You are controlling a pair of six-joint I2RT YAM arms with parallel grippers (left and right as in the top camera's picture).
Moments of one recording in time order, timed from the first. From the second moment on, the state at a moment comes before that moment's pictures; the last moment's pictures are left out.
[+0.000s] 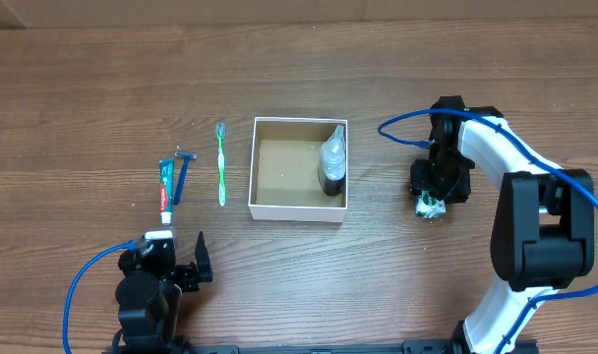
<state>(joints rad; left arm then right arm) 0.04 0.08 0.15 -0.55 -0.01 -0.02 0.05 1.97 1.29 -1.04 -0.02 0.18</state>
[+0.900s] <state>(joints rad) 0.04 0.08 0.15 -0.55 -0.01 -0.02 0.08 1.92 1.31 -0.99 -0.01 0.32</state>
